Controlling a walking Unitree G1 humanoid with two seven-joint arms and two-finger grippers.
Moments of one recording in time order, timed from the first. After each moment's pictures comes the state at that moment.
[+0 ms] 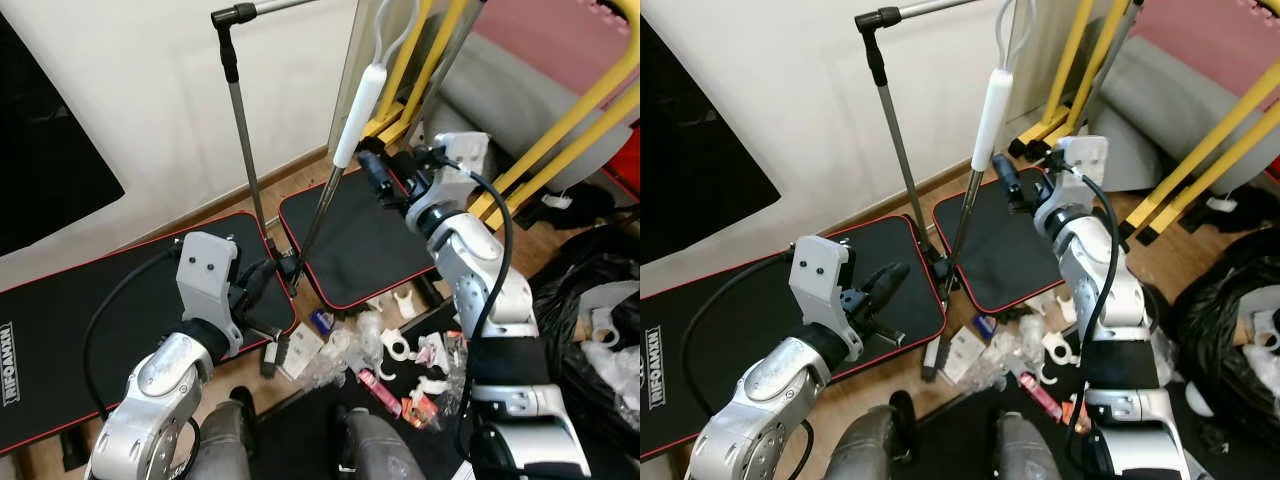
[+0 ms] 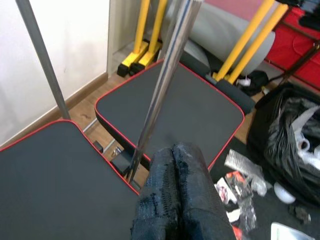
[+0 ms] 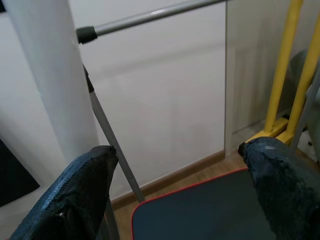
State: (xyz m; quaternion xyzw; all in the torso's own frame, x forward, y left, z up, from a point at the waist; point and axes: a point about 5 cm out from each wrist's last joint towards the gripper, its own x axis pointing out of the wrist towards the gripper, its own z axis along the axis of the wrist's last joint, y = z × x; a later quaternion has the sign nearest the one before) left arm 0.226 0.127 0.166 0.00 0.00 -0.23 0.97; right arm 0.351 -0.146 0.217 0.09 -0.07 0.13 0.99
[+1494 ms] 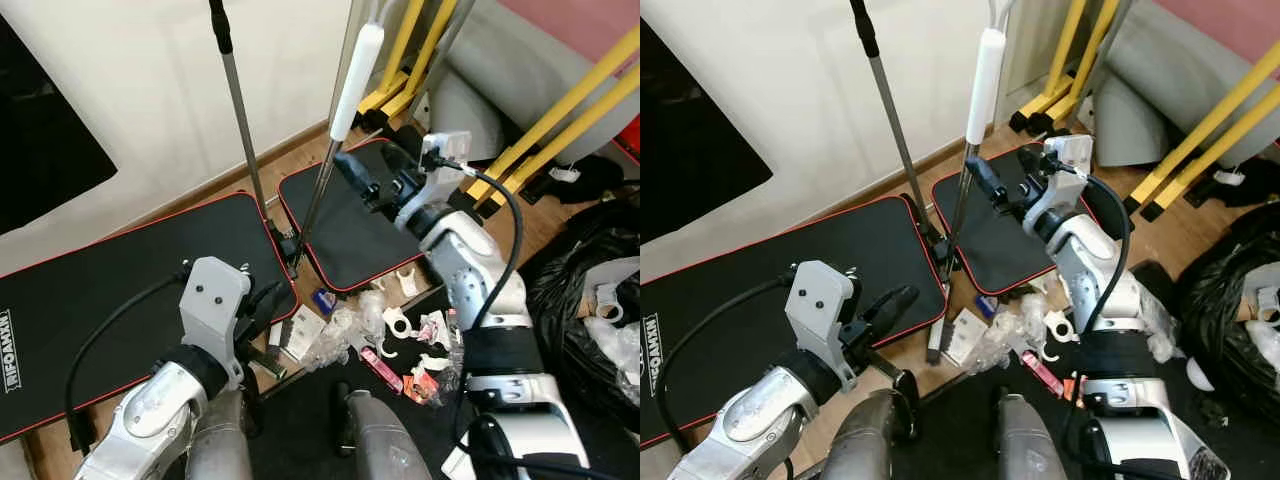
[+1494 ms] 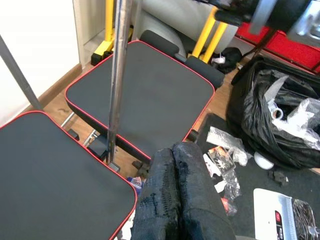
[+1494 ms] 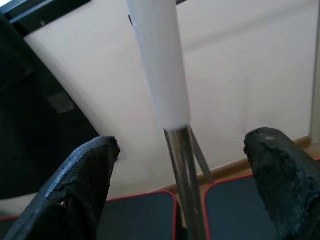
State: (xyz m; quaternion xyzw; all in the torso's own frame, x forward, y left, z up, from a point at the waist) left arm 0.196 0.120 0.172 0.03 -0.01 -0.28 0.96; right arm 0.356 -0.118 0.219 0.14 -0.09 0.28 0.95
